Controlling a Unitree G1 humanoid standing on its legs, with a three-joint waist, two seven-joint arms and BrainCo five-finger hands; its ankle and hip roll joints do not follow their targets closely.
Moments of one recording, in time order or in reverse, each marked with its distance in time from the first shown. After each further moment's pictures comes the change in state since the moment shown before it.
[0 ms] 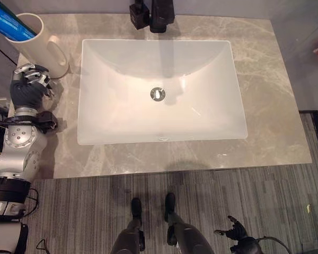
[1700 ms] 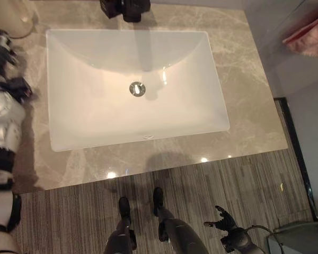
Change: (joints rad) left arm 0.100 -0.025 0.160 -0.061 0.010 -0.022 0.073; right arm -0.058 0.012 0.061 -0.026 0.033 -0.022 0.001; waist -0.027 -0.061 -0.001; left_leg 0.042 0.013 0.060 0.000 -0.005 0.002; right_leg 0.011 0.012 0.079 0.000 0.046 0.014
